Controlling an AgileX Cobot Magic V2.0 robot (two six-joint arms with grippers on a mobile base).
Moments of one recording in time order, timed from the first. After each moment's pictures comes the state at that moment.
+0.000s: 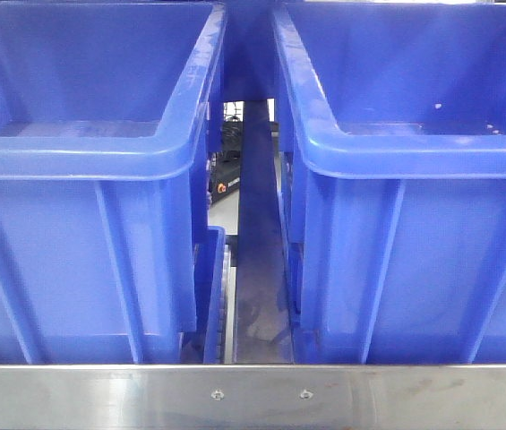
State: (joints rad) left arm -0.03 0.23 -0.40 0.01 0.27 -0.04; right arm 0.06 0.22 -0.24 -0.03 0.13 0.07
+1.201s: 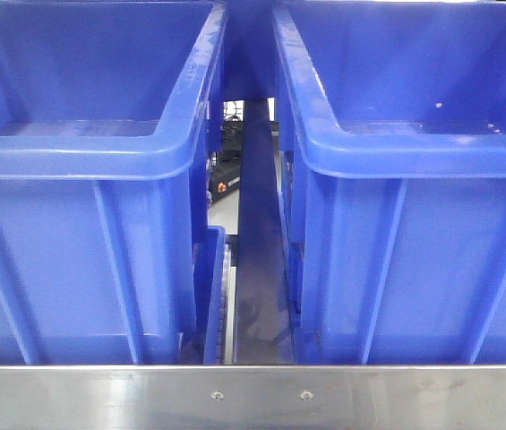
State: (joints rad) left arm -0.39 1.00 -0.57 -0.04 -0.05 0.01; right arm 0.22 0.98 -0.51 -0.03 -0.12 0.06
